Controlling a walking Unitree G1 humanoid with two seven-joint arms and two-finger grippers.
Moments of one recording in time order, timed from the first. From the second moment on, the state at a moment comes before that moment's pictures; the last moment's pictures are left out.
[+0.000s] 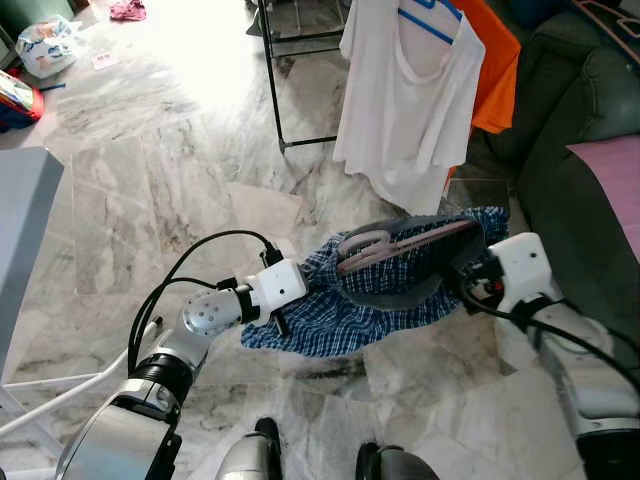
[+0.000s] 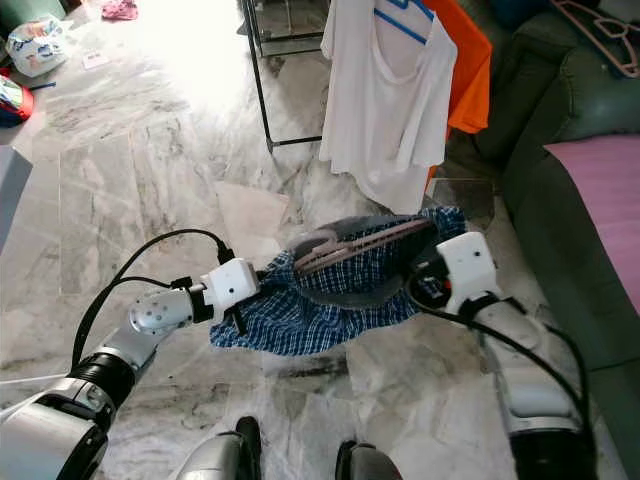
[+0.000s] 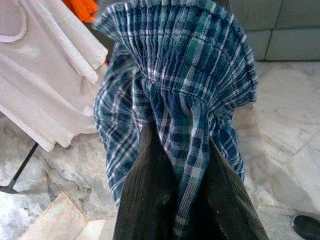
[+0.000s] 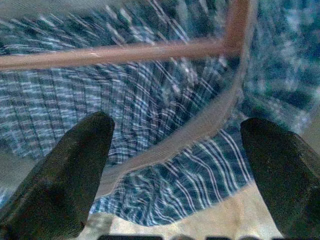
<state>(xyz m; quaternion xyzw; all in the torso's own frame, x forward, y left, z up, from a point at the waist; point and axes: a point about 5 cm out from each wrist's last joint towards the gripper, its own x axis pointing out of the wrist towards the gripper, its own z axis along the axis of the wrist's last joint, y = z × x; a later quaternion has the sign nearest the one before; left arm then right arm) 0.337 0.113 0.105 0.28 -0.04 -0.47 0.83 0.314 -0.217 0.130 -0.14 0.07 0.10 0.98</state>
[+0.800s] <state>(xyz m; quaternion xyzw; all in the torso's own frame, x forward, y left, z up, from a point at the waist) 0.338 0.094 0.115 0.26 -0.07 -0.49 0.83 0.338 -0.213 0.132 -0.16 0.06 0.04 0.98</state>
